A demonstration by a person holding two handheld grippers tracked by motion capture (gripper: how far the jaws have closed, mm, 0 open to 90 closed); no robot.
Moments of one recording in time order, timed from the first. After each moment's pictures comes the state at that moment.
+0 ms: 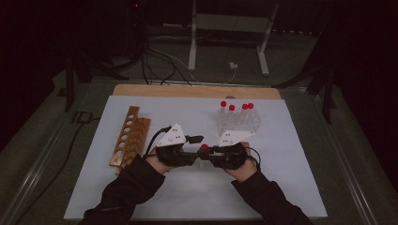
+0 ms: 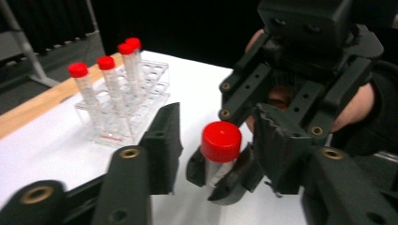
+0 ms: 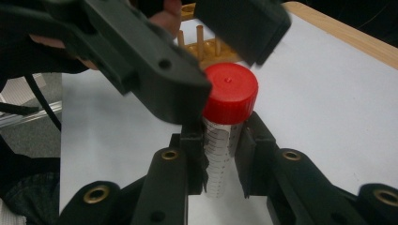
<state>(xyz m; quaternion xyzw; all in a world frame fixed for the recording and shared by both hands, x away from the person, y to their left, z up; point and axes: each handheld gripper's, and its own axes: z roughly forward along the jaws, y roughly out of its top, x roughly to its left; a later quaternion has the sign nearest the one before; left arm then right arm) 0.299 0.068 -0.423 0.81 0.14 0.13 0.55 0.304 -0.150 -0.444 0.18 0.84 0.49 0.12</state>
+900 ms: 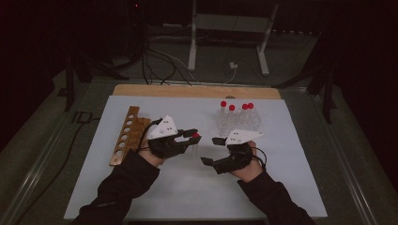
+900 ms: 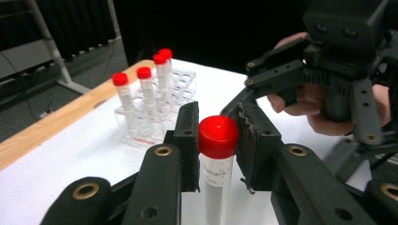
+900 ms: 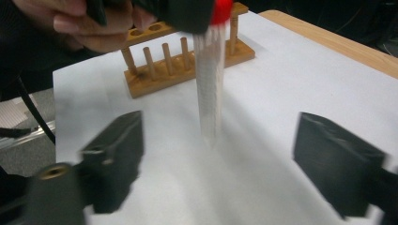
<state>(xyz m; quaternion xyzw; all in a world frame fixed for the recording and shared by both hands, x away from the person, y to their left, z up) 0.312 0.092 -0.405 0.79 0.16 0.17 0.56 0.300 -0.166 -0.441 0.22 0.82 0.51 0.13</state>
